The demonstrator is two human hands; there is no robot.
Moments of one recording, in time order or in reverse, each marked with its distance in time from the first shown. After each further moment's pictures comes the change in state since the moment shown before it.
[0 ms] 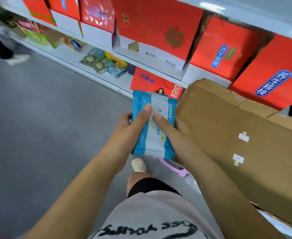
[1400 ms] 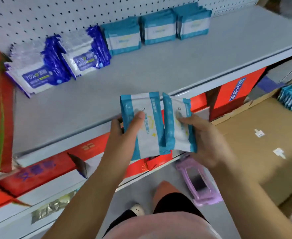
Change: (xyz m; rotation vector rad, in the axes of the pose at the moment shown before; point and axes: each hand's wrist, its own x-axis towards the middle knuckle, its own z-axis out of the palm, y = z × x) left_hand 0.416 0.365 -0.059 0.448 -0.584 0.163; right_hand 0.359 -0.207 0.069 0.703 0.677 -0.384
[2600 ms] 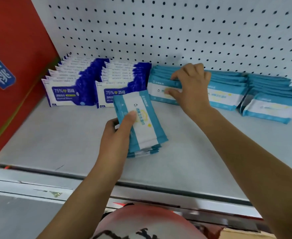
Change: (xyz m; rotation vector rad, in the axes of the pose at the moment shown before) left_hand 0.158 0.082 0.037 -0.354 0.575 0.035; right_hand 0.363 -0.147 0.101 -1.658 -0.159 -1.383
